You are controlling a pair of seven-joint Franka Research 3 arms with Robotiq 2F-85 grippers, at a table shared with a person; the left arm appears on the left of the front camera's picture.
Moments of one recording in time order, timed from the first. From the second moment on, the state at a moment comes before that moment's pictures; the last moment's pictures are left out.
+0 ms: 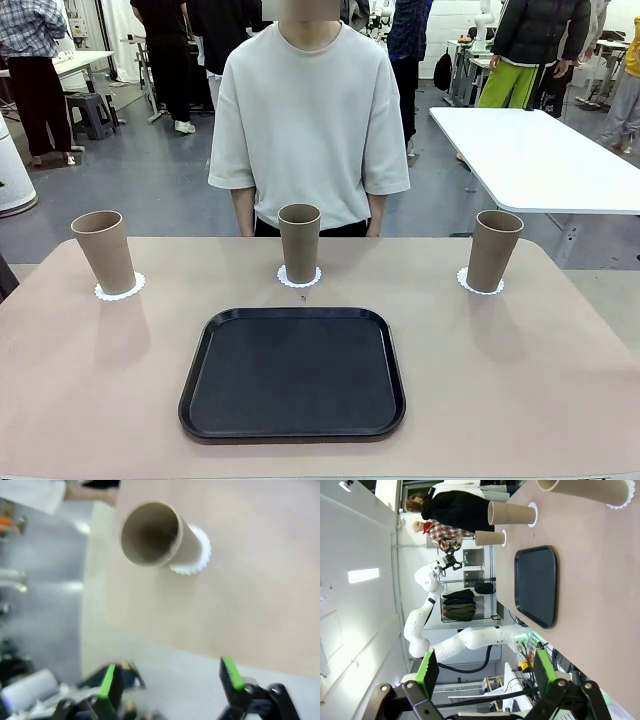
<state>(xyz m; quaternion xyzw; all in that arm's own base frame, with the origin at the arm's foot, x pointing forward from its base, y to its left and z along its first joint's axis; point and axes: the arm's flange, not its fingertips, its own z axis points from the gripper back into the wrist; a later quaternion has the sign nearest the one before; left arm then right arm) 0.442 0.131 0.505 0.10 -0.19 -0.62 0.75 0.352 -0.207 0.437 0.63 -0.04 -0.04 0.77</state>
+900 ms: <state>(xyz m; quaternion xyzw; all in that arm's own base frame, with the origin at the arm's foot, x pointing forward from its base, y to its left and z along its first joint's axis) 0.414 0.054 0.512 -0.03 -0.06 -0.59 0.80 0.352 -0.207 0.437 0.63 -0.04 -0.04 0.77</state>
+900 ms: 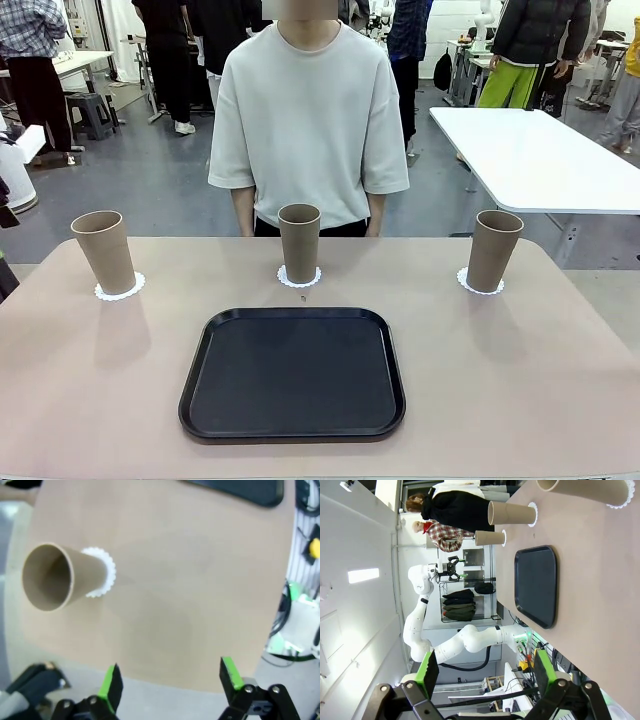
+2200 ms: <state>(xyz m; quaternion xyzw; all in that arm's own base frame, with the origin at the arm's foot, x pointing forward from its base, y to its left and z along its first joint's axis) 0.404 0.055 0.510 -0.10 -0.05 -0.44 0.89 0.352 -0.207 0.437 0.63 -0.04 -0.04 0.77</state>
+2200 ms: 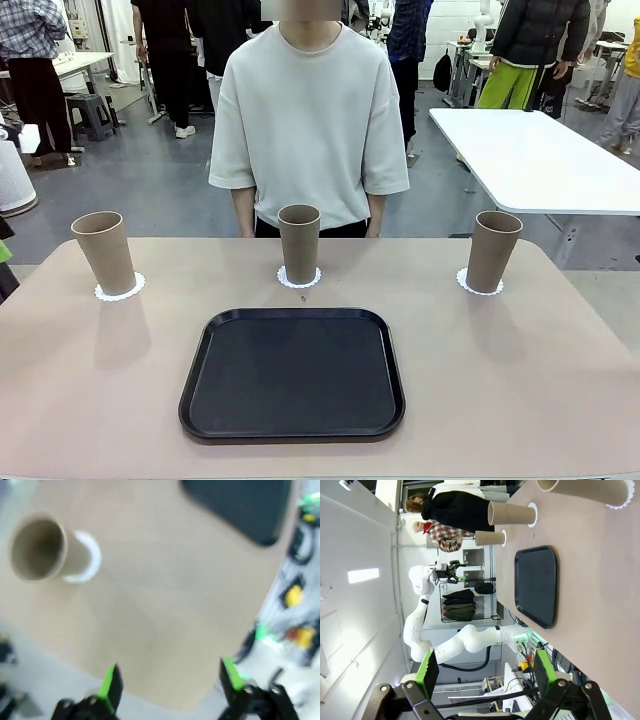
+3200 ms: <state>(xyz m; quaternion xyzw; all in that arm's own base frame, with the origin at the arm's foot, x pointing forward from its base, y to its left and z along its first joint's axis) 0.368 0.120 0.456 -0.35 -0.04 -0.28 0.89 0.352 -0.207 0.437 0.63 -0.04 -0.04 0.77</state>
